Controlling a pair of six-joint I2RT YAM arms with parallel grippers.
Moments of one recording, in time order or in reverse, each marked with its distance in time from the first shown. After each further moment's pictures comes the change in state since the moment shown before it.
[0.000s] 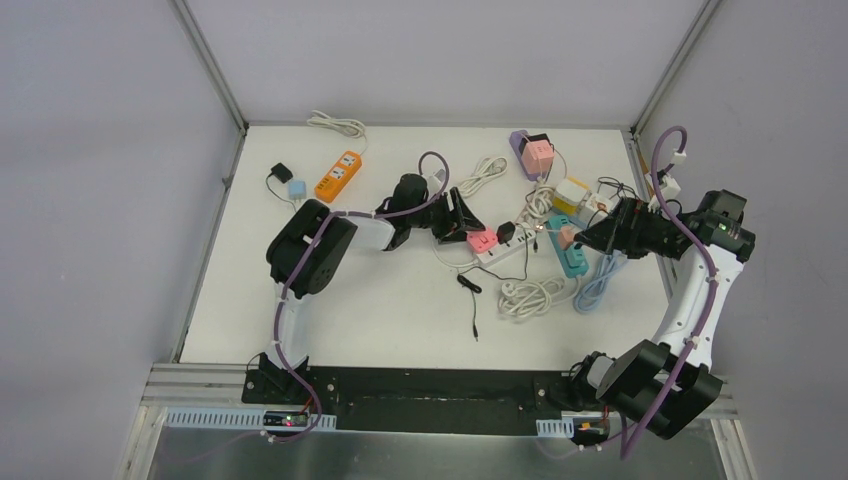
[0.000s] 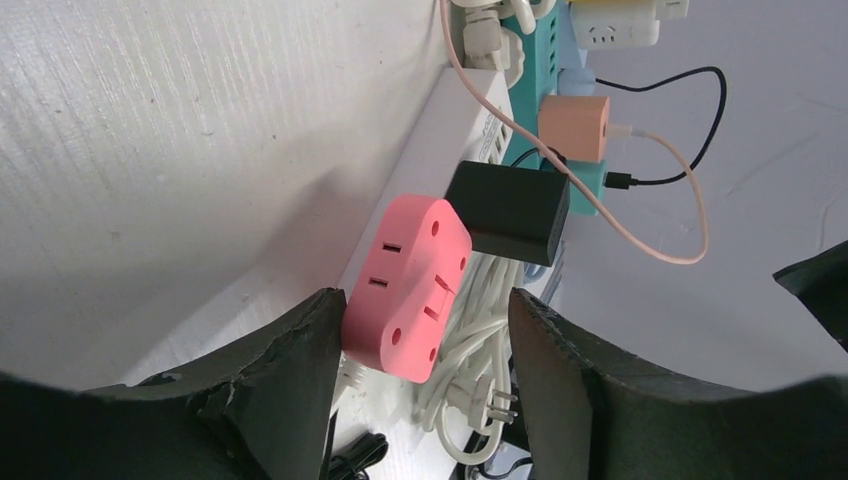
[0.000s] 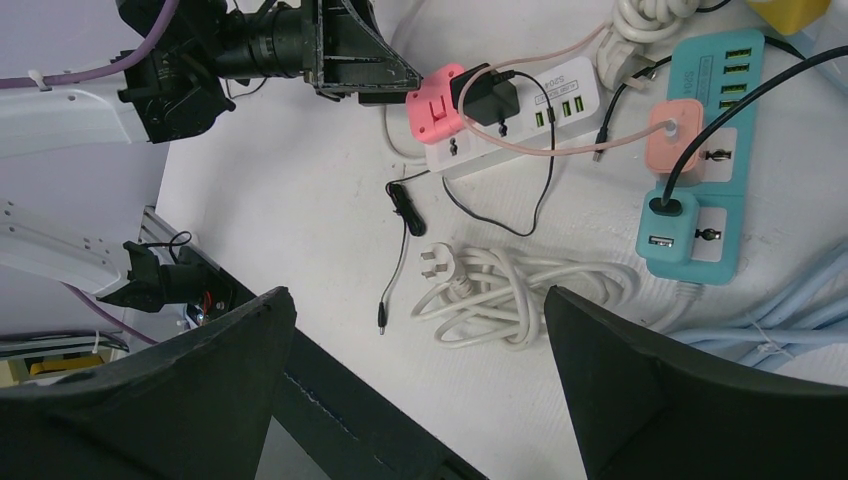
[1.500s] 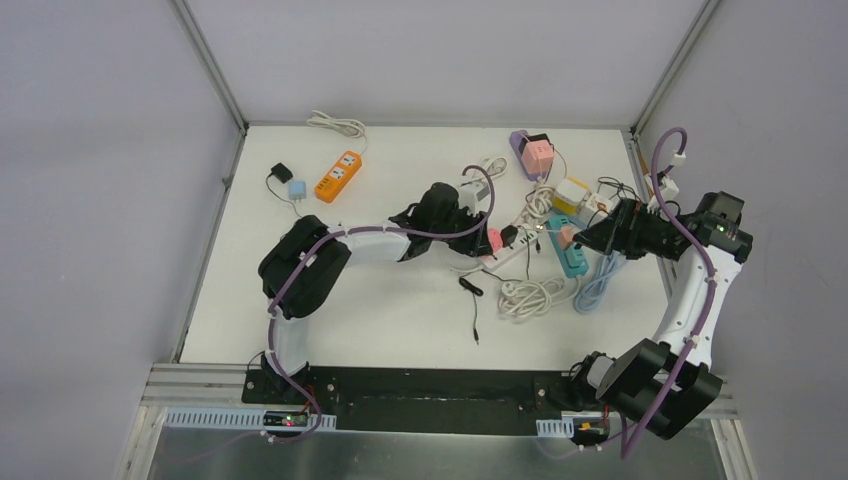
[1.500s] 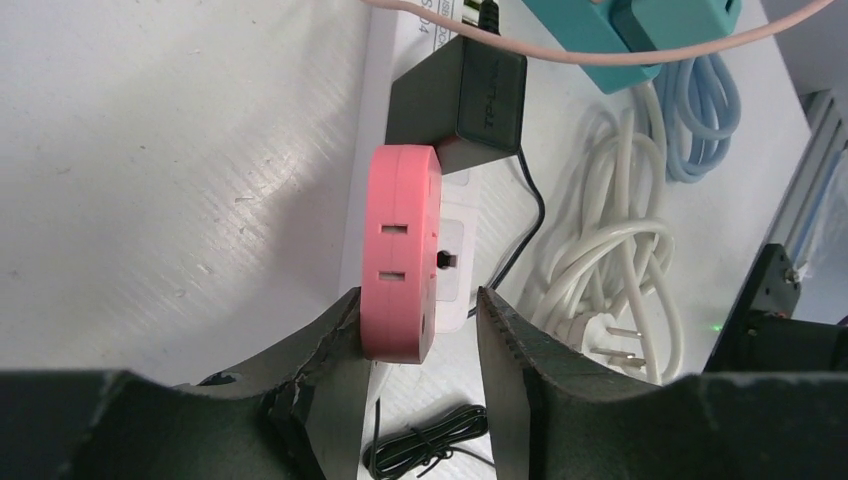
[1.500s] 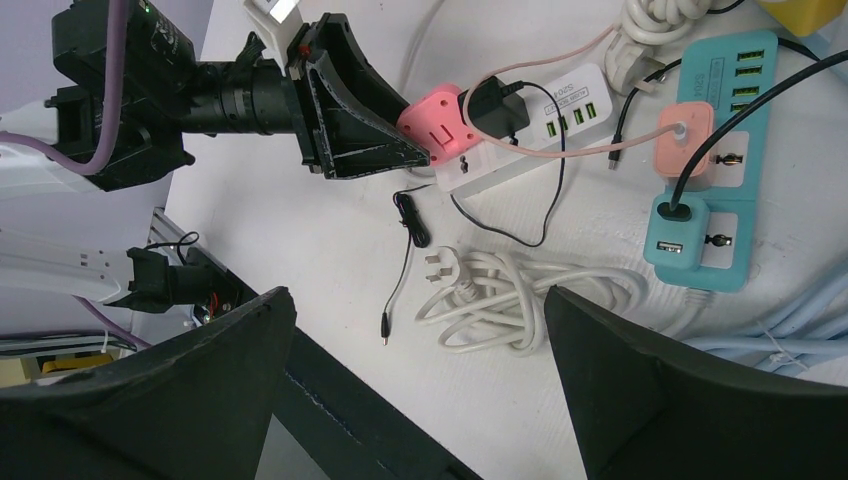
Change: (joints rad) left arm -0.179 -0.140 0.028 -0.268 -0.214 0.660; right arm 0.000 -0.001 -0.024 0.025 -0.021 0.009
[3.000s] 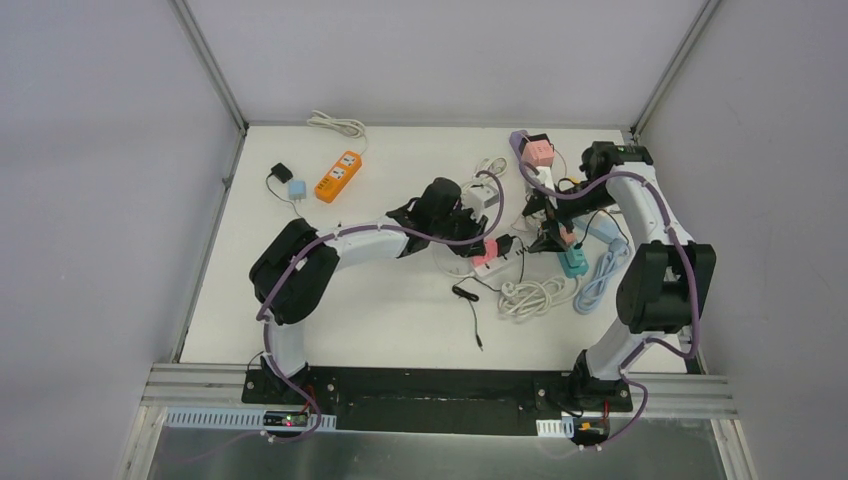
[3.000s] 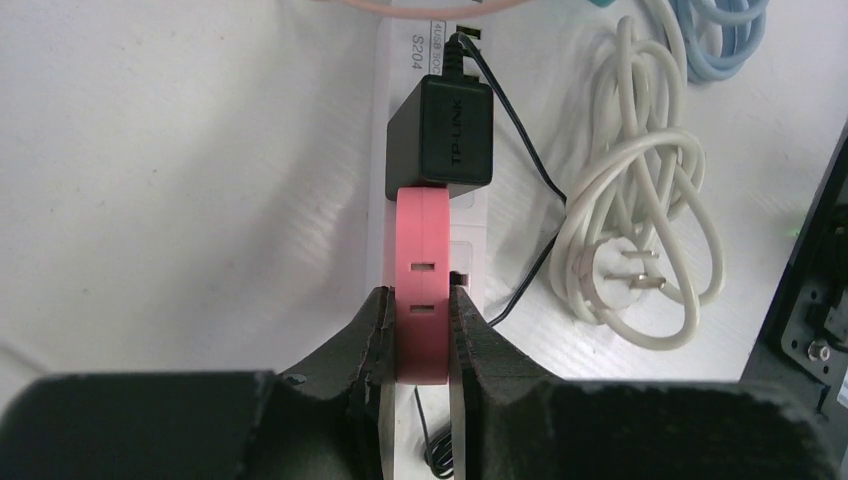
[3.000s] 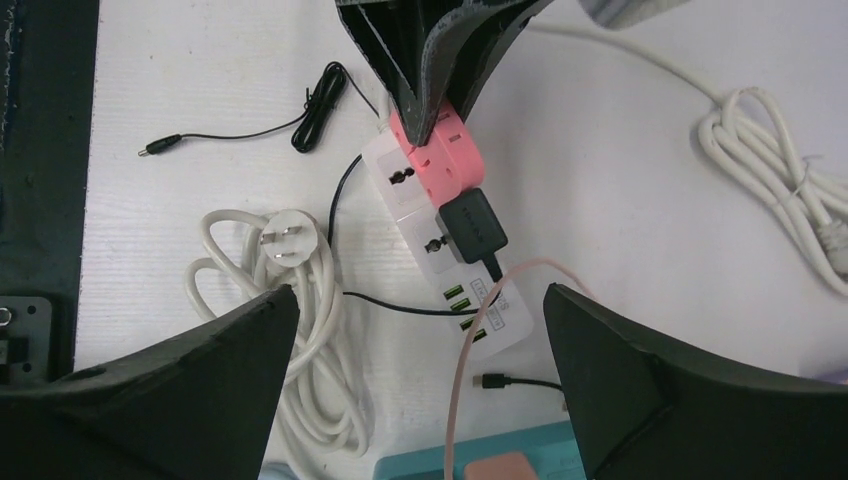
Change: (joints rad) left arm -0.019 -0.043 0.055 -0.167 0.027 0.287; right arm 0.558 0.529 0.343 -0.255 0.154 -1.238
